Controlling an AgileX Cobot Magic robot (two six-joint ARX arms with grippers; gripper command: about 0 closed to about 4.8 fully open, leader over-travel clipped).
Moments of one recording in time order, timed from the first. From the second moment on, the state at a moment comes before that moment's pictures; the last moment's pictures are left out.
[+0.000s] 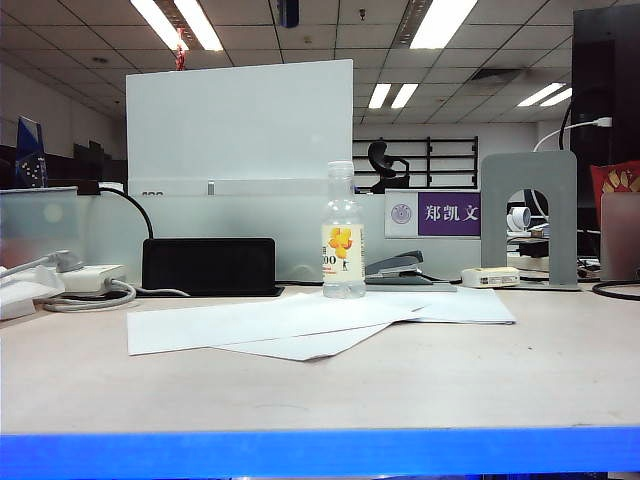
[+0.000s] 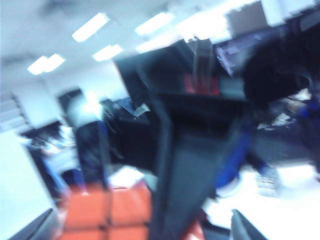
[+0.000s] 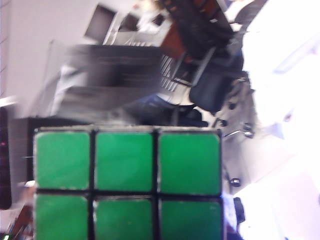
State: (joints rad) left arm -0.33 1.00 0.70 0.67 0.66 0.24; right arm 0.59 1.80 1.74 -0.23 -1.24 0.80
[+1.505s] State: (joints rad) left arm -0.33 1.01 0.87 0.10 0.56 0.24; right arm 0.22 1.77 1.74 -0.19 -1.07 0.51
